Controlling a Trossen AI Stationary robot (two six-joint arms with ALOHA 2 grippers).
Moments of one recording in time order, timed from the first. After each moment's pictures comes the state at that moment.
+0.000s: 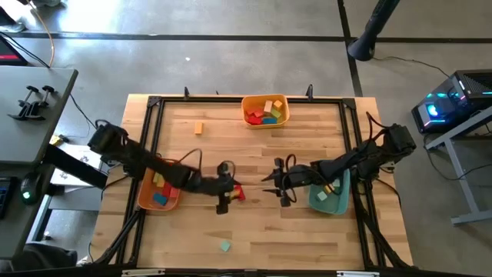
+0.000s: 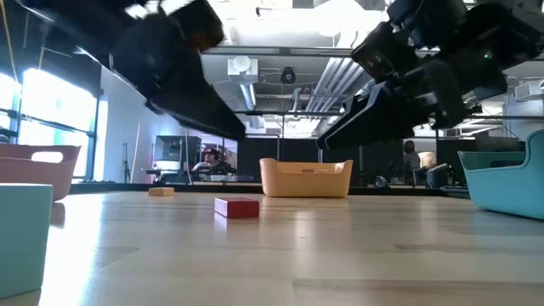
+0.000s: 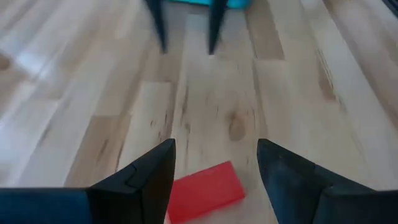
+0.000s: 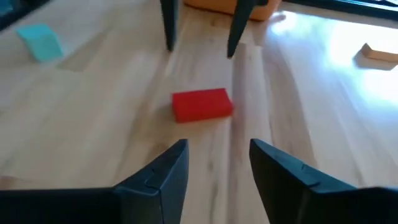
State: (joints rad) left arm -0.34 1.64 0.72 0.28 -0.33 -0.21; right arm 0.22 1.62 0.56 0.58 0.11 -0.07
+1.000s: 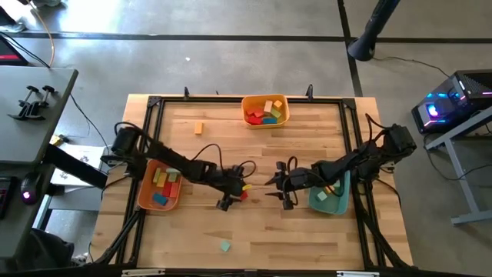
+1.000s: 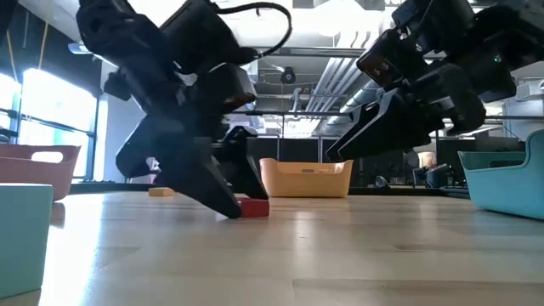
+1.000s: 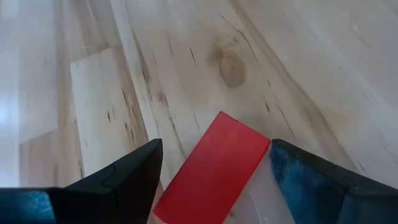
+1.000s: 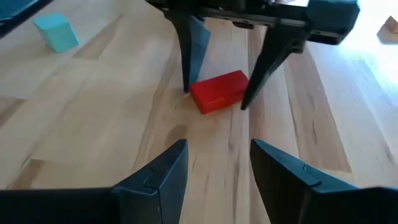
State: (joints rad) left arm -0.17 1.87 0.82 0.22 0.00 0.26; right arm 0.24 1.62 0.53 0.56 0.10 0.00
